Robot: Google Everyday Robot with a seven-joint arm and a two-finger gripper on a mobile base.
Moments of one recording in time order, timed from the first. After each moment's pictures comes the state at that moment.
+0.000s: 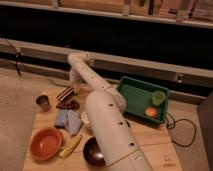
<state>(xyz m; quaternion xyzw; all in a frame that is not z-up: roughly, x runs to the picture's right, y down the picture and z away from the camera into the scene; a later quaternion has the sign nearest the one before) -0.205 -0.003 1.003 -0.29 -0.22 -0.19 0.91</state>
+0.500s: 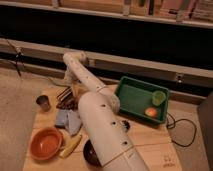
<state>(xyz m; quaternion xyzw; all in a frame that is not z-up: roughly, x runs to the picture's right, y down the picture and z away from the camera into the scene) -0.222 0.003 0.996 -0.30 -0.25 -0.23 0.89</state>
